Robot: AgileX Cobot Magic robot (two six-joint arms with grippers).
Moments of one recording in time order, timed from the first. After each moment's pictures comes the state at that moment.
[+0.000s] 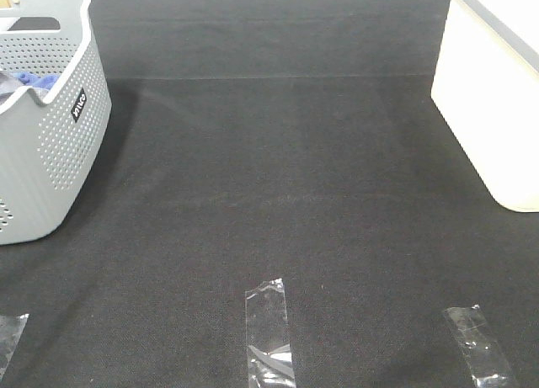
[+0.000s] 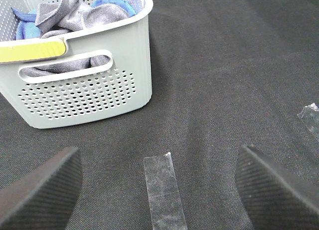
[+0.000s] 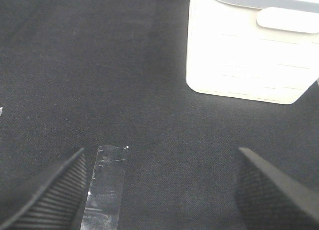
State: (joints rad) left arm -0.02 0.00 -0.50 -0.14 1.05 0.15; right arm 0.03 -0.01 -0.51 0.10 1.07 -0.17
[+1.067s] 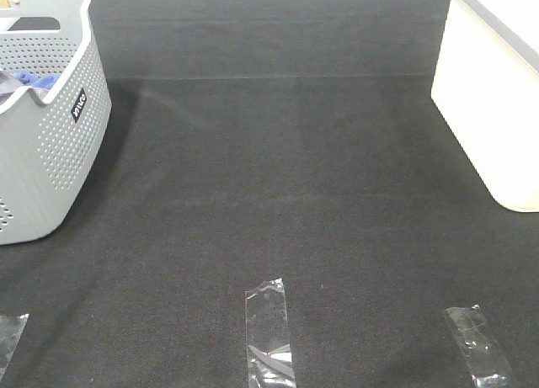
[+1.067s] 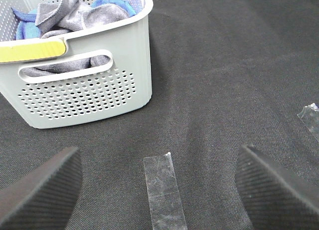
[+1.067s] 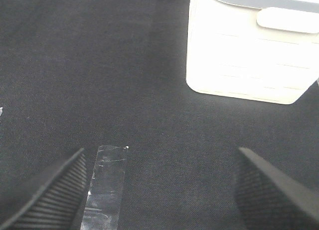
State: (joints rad) left arm -0.02 0.00 -0.50 -0.14 1.05 0.15; right arm 0.03 -0.01 -0.51 0.10 1.07 -0.17
